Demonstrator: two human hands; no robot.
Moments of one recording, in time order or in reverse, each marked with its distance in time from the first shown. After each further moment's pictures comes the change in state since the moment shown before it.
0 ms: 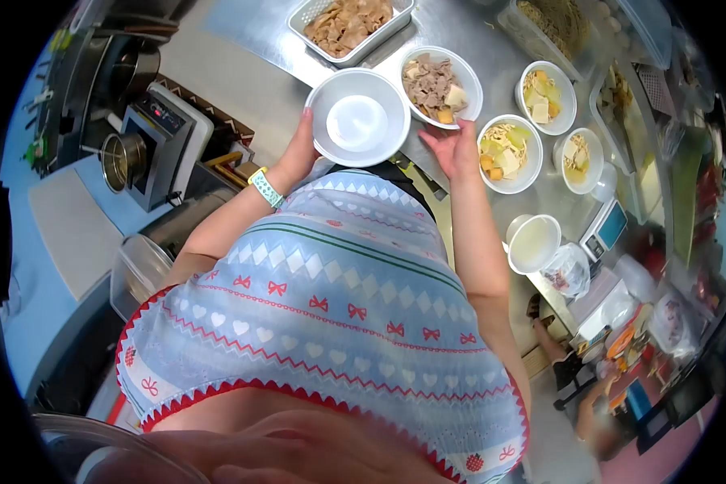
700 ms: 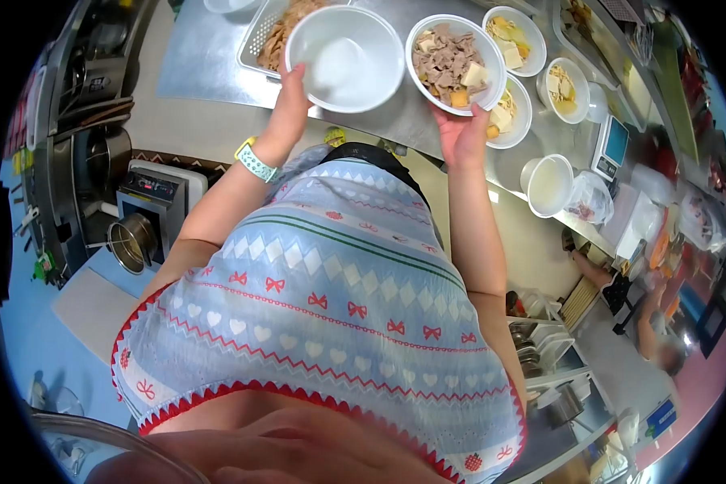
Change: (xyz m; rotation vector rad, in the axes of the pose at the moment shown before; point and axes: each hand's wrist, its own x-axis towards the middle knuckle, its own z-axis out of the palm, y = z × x) left_hand 0.068 0.081 0.010 0.383 -0.170 0.425; right_hand -0.045 0.011 0.058 0.050 0.113 -0.566
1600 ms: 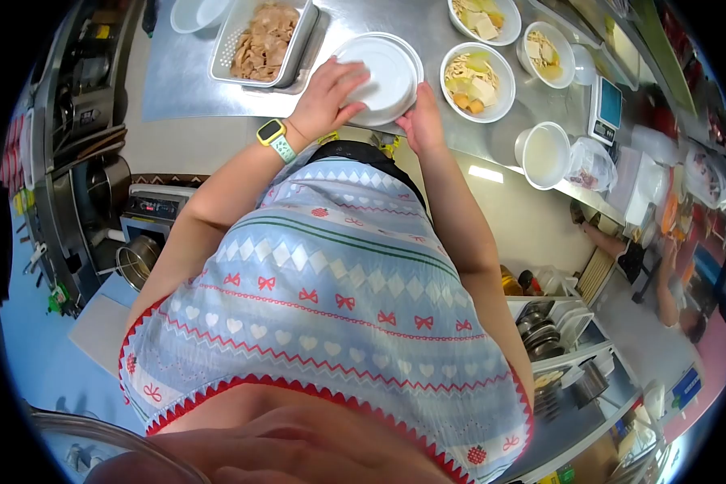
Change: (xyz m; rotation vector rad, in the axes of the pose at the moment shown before) left_hand 0.003 -0.027 0.038 0.853 -0.390 0.899; right_hand 0.000 0.052 -0.026 -0.208 0.015 0.240
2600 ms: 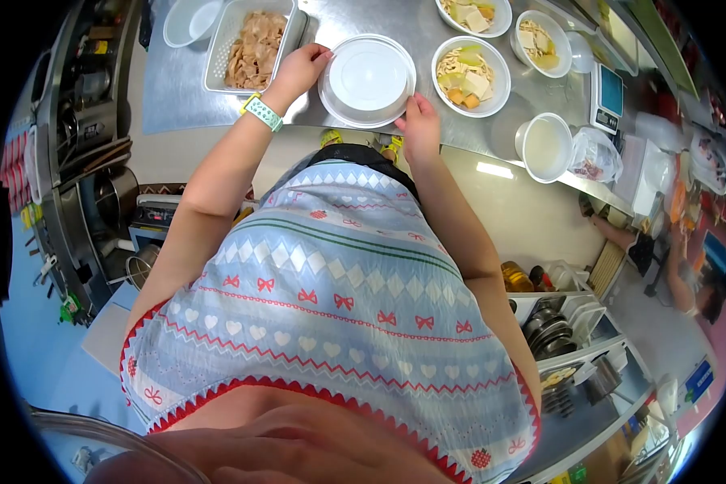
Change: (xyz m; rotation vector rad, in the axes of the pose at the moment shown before) left_hand 0.035 -0.057 -0.002 -0.210 -0.149 -0.831; right_hand -0.012 0.024 -0.013 -0.037 0.232 -0.154
